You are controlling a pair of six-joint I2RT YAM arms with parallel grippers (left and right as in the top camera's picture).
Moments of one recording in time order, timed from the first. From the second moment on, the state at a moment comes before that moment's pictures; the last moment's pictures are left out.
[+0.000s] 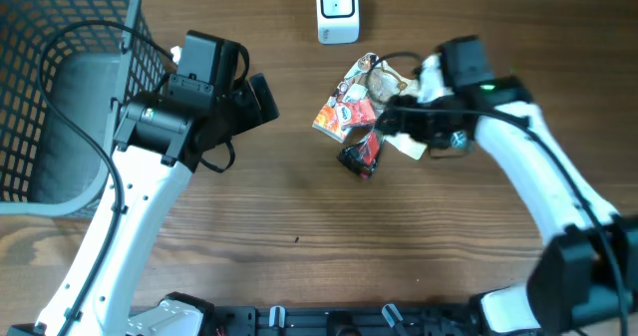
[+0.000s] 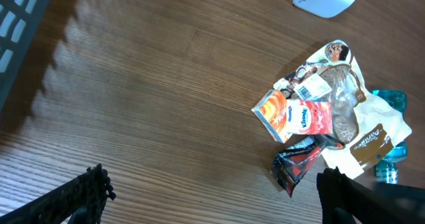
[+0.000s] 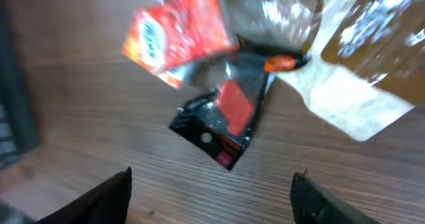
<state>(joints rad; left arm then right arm) -0.33 1.39 1.44 -1.09 -0.09 -0.66 0.25 1.64 1.23 -0.86 -0.36 0.42</state>
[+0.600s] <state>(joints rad) -0.33 1.39 1.44 -1.09 -0.09 -0.66 0.41 1.95 1.23 -0.66 -0.10 0.65</state>
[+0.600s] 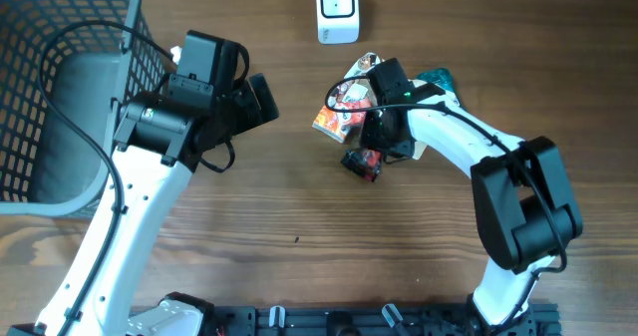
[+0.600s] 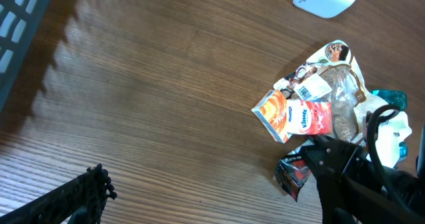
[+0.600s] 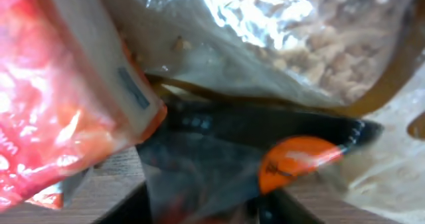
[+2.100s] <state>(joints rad) -0.33 1.39 1.44 -1.09 -0.09 -0.66 0.38 2.28 1.70 0.24 0.09 -0.17</state>
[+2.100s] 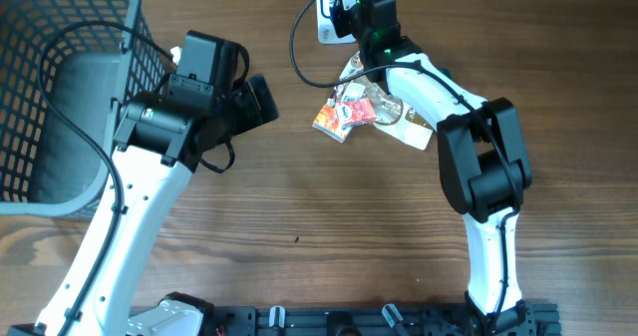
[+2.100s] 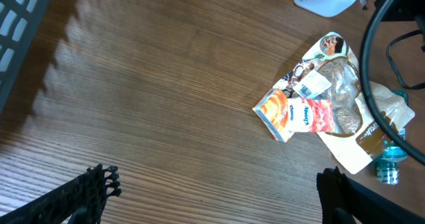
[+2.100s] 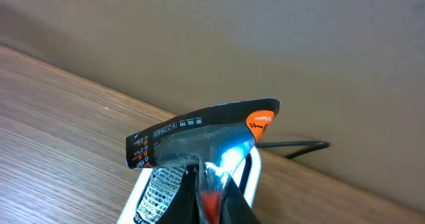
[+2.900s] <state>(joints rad) -0.33 1.39 1.44 -1.09 -0.09 -0.66 -0.53 2.09 1.70 -0.41 0.40 0.09</state>
